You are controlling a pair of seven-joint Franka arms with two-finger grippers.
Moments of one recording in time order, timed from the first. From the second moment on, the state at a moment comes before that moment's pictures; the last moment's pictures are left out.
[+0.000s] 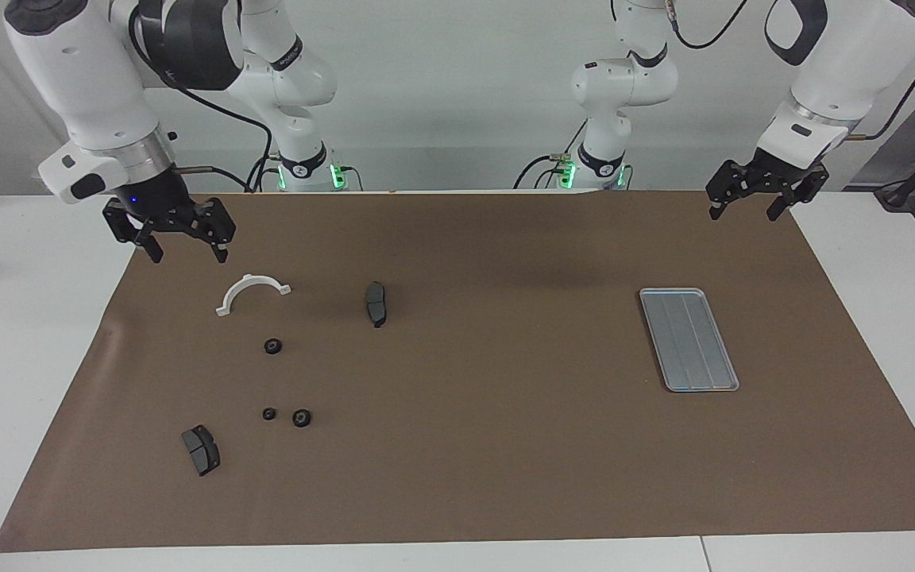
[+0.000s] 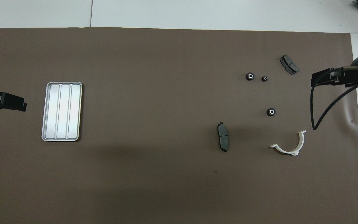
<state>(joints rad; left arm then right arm) 0.00 -0.05 -0.02 -1.66 0.00 1.60 0.09 -0.05 0.08 0.06 -1.58 -0.02 1.74 0.03</state>
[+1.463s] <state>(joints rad) 0.00 -0.05 -0.02 -1.66 0.00 1.60 0.09 0.02 0.06 -0.01 -1.60 -0.02 1.69 0.03</state>
